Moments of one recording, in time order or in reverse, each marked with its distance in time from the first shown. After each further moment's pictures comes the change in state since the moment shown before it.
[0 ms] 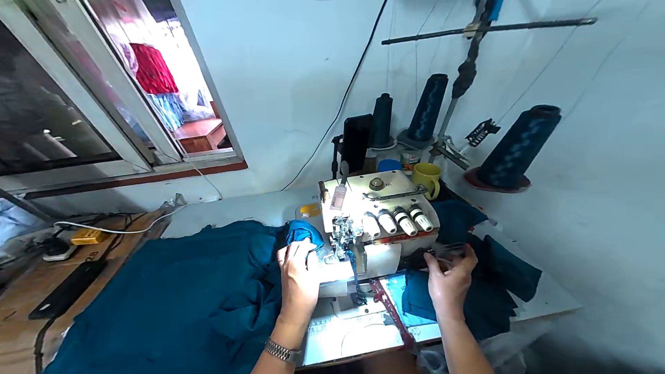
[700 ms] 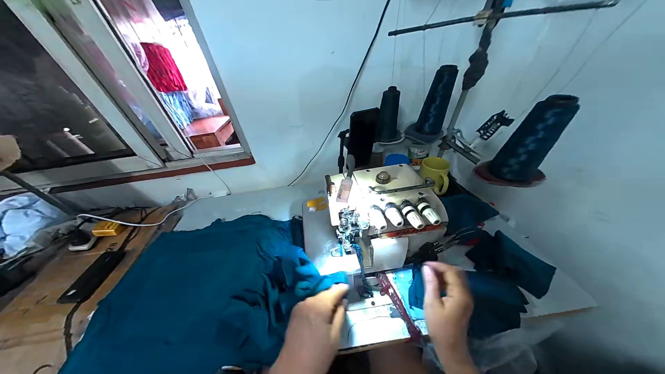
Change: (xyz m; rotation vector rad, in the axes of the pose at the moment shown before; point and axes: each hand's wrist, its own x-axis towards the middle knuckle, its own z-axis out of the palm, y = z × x) left_hand -0.056 0.037 -0.059 0.009 -0.469 0.126; right_hand -0.062 -0.023 -0.021 -0.034 -0.196 -0.353
